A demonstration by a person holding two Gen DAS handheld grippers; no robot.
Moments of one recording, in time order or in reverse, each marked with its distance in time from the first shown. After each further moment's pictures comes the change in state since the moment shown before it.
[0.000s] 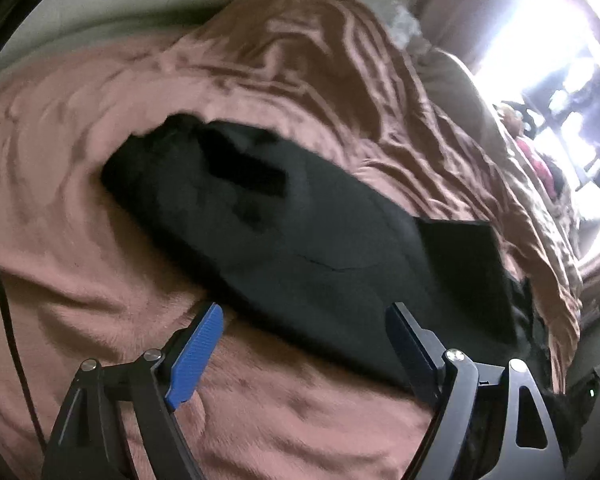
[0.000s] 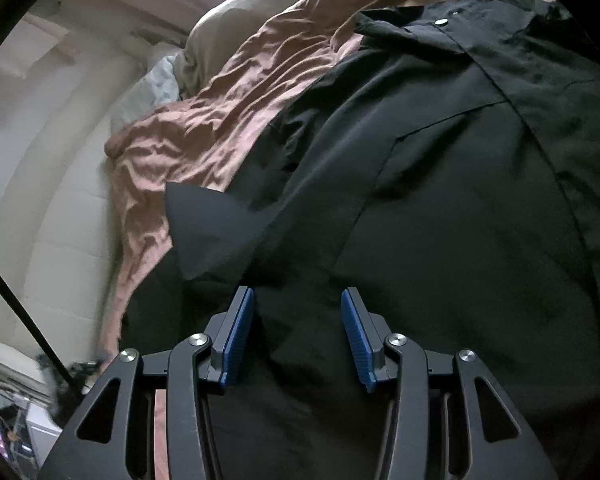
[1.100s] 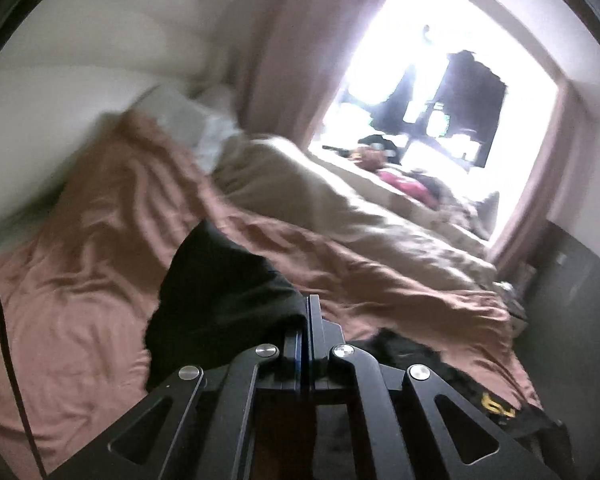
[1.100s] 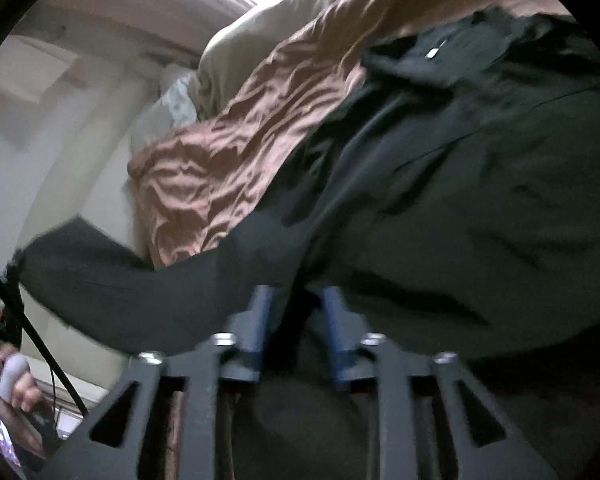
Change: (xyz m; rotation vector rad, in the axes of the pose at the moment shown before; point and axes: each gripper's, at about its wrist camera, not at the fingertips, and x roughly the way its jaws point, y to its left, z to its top) left arm -0.158 -0.256 0.036 0.406 -0.316 -0.342; right arm -0.063 -0.001 0.002 0.048 -0.050 0.045
